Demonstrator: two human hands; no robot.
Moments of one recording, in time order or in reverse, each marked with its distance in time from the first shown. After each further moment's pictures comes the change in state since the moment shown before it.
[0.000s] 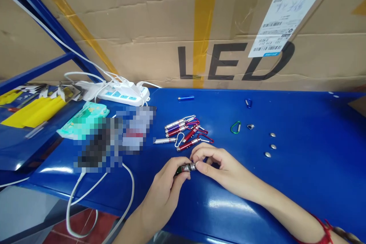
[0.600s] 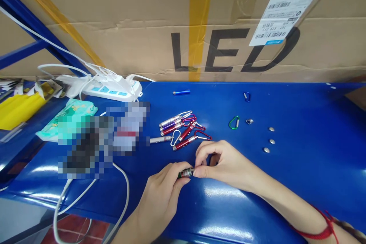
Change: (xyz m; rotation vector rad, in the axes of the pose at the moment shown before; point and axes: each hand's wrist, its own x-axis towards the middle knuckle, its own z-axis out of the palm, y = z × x) left_hand 0.003 -0.004 0.004 0.304 0.035 0.214; right_hand 0.005 0.006 -0.007 0.065 0.029 0.158
